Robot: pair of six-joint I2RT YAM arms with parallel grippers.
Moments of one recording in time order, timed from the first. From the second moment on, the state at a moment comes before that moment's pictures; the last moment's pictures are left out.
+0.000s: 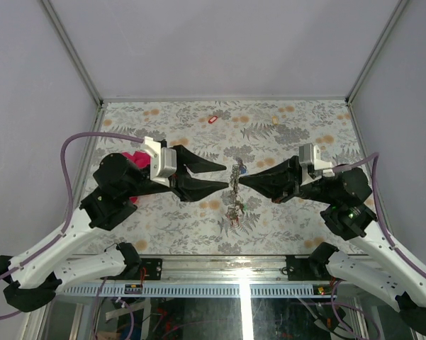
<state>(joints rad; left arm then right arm) -0.90 0.89 1.11 0.06 0.58 -0.03 0.75 0.73 0.86 0.26 -0.68 0.20</state>
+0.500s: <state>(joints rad) -0.90 0.94 1.09 0.11 0.63 -0.07 0.75 0.72 0.84 0.31 -0.74 0.10</state>
